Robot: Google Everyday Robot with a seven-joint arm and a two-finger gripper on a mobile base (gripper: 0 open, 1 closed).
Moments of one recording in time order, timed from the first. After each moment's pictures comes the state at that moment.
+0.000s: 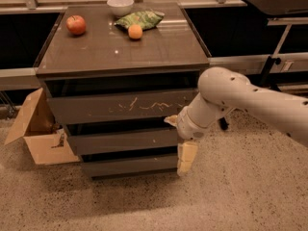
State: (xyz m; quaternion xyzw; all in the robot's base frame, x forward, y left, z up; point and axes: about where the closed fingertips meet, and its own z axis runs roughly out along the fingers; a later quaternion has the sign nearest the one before) arm 0.510 -0.071 0.677 -0.73 0.64 0.16 0.16
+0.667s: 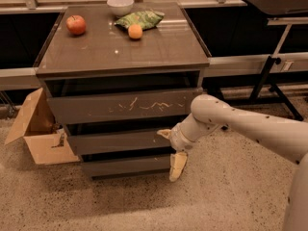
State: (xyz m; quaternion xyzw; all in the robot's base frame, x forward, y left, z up) arm 0.549 -0.054 0.558 -0.74 0.61 0.20 0.20
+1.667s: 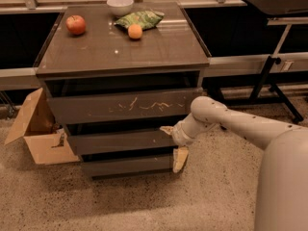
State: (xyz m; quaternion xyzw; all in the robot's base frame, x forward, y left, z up) arm 0.607 -0.074 0.506 -0.76 0.59 0.17 0.21
